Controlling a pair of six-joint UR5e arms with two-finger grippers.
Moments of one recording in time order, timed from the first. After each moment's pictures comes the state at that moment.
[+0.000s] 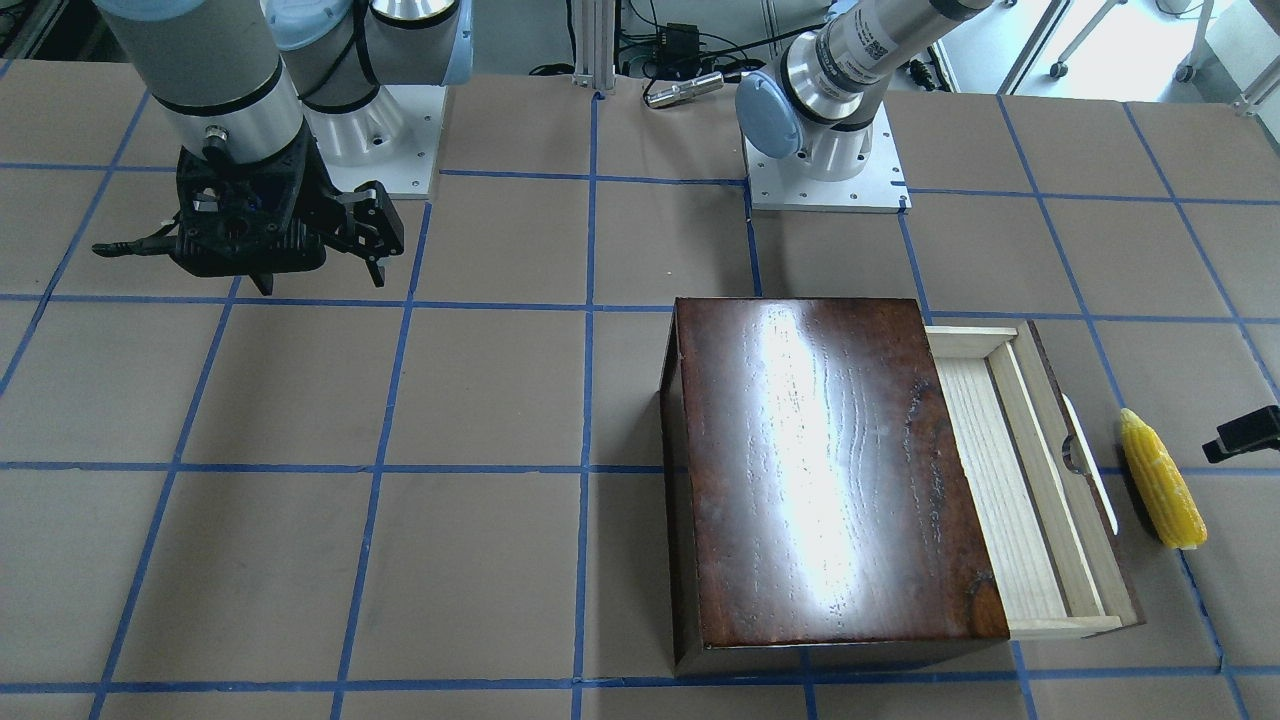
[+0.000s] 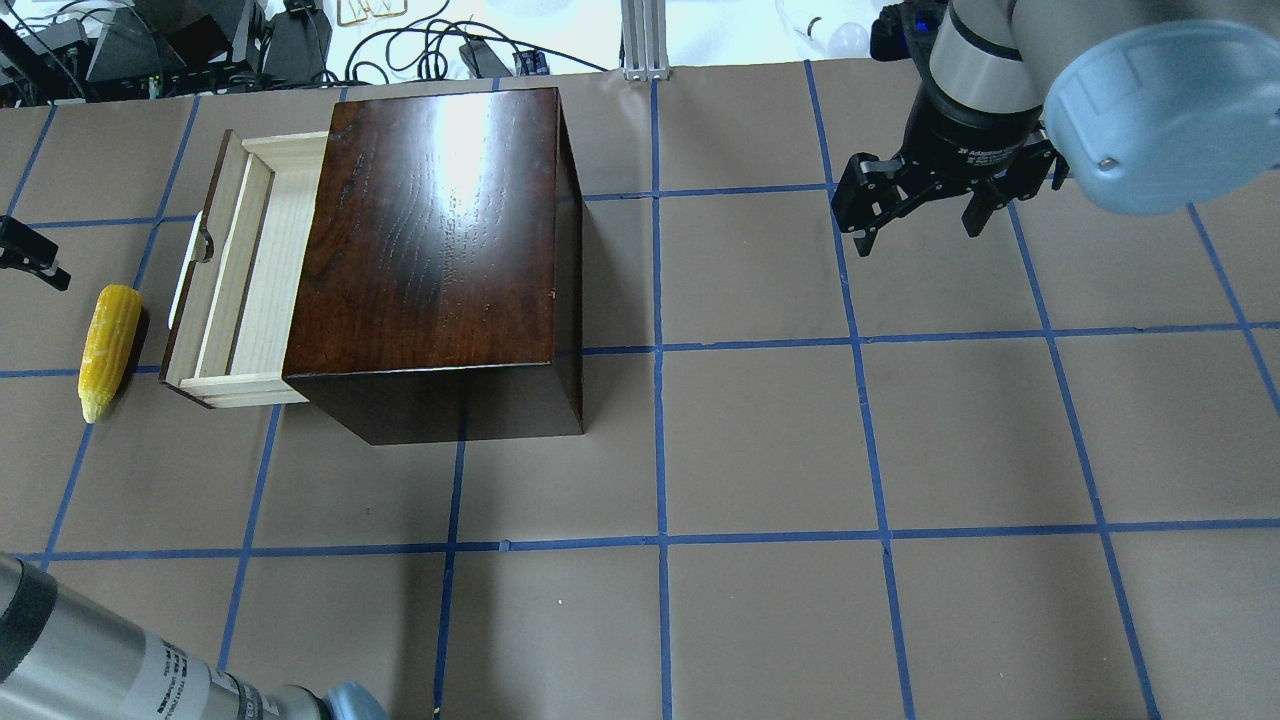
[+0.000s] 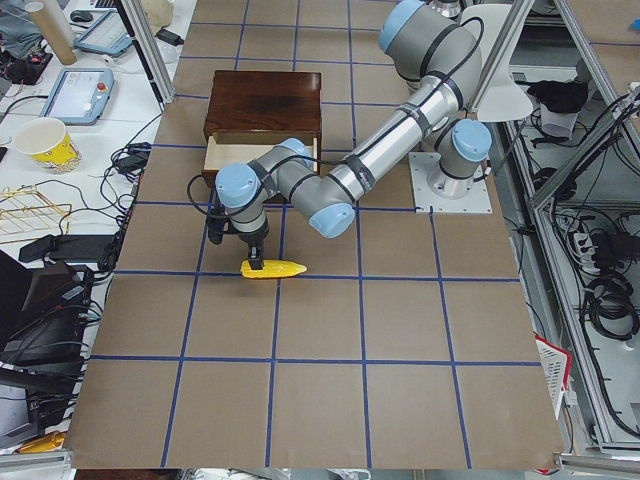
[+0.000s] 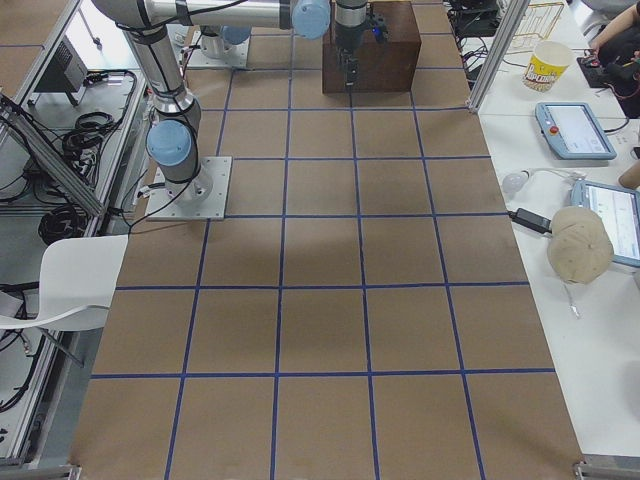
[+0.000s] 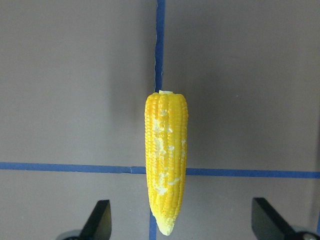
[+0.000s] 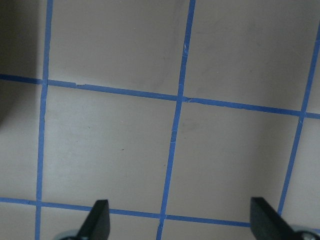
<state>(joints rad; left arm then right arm) -0.85 -2.10 -1.37 -1.30 1.56 0.66 1.62 -1.53 1.60 -1.63 -1.60 -0.09</state>
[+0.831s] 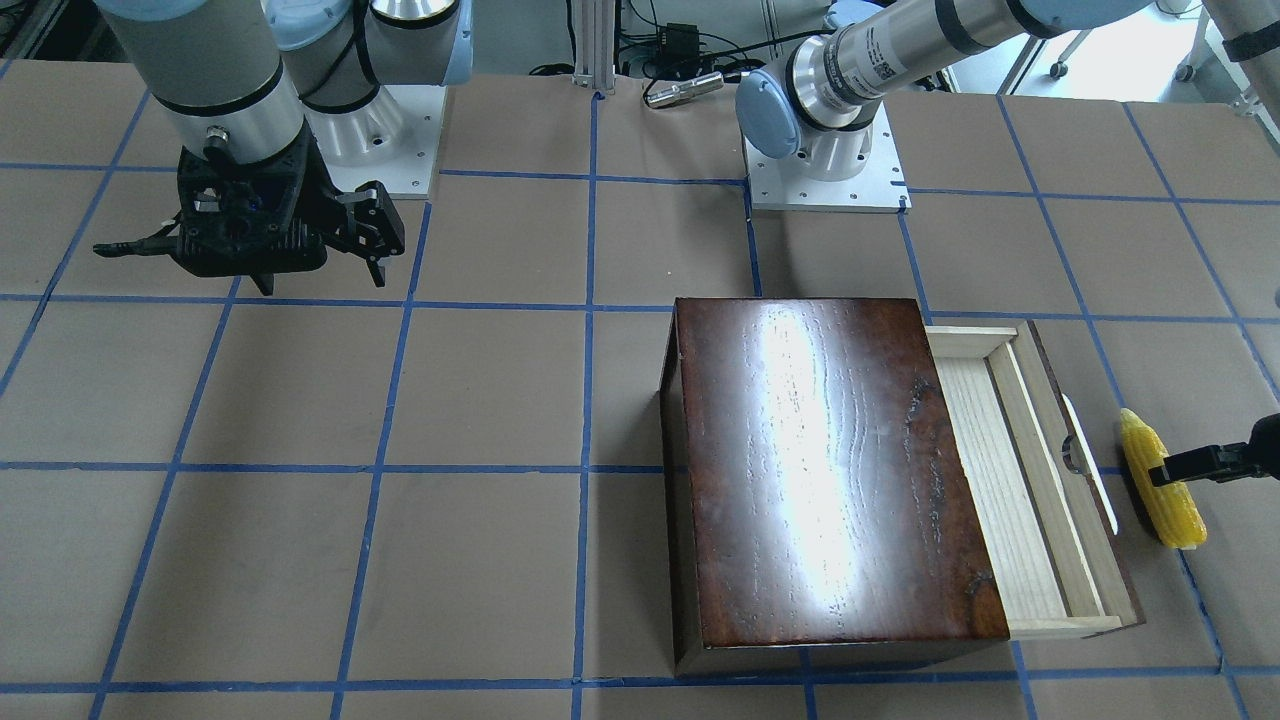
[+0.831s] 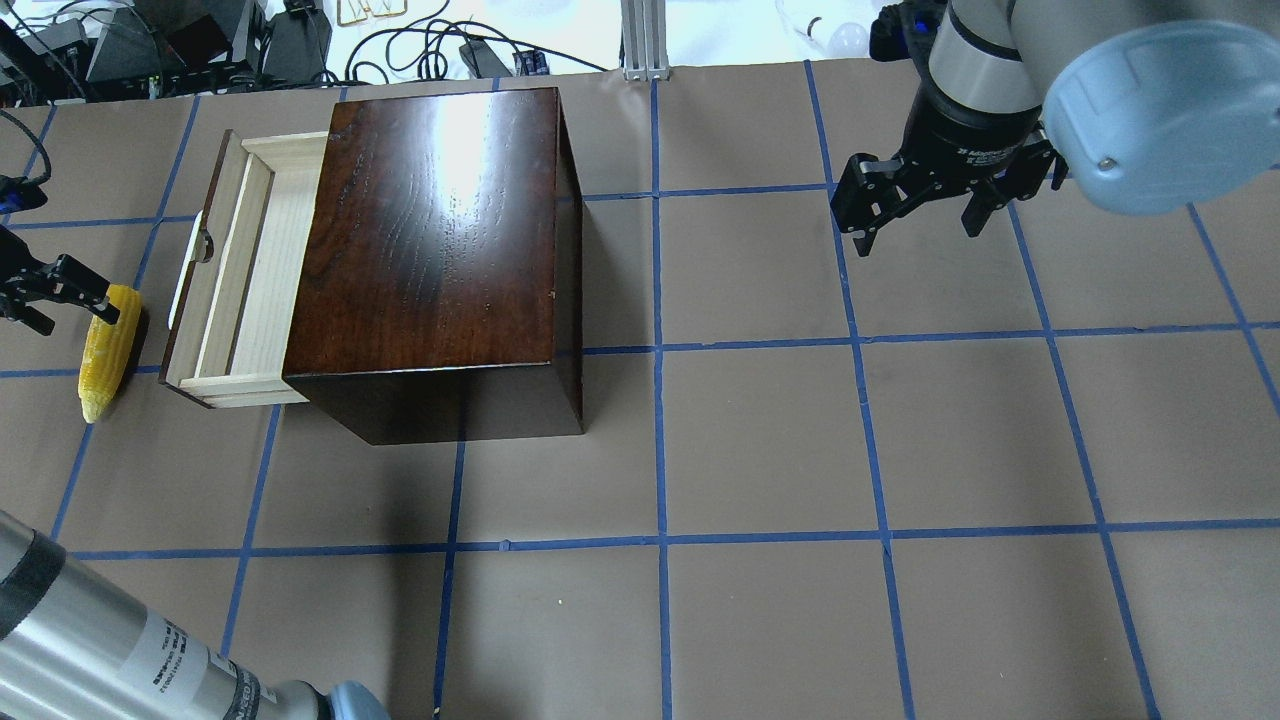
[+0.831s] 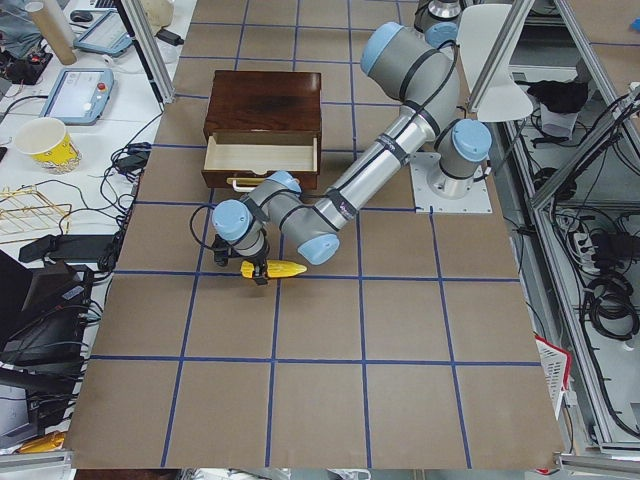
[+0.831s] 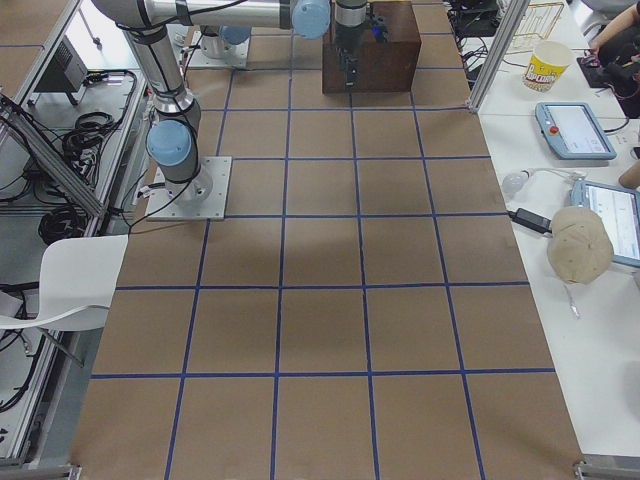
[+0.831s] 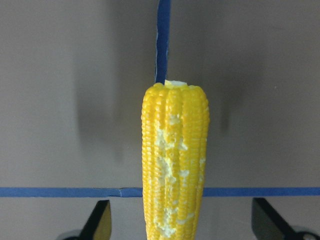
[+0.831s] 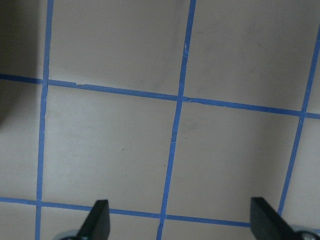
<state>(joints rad) -0.85 -2.22 -1.37 -1.29 1.57 0.63 1.62 -1.53 1.60 -1.63 -1.60 -0.09</state>
